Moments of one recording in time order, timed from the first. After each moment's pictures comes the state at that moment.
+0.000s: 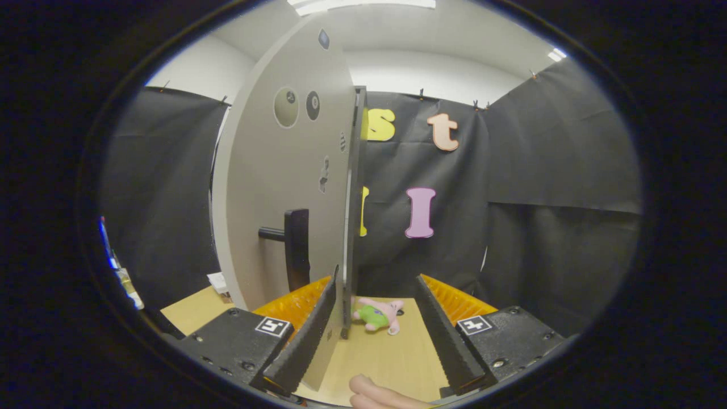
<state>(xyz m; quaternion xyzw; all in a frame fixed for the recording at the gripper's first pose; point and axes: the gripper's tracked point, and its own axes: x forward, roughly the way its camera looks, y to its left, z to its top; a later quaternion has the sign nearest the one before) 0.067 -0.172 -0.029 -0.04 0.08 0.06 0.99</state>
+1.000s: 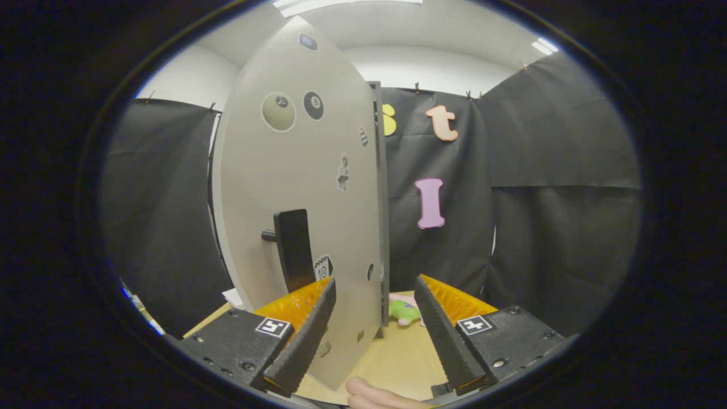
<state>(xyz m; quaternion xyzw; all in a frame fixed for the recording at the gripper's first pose) 0.065 -0.065 -0.035 0.00 0.10 0.04 0.99</state>
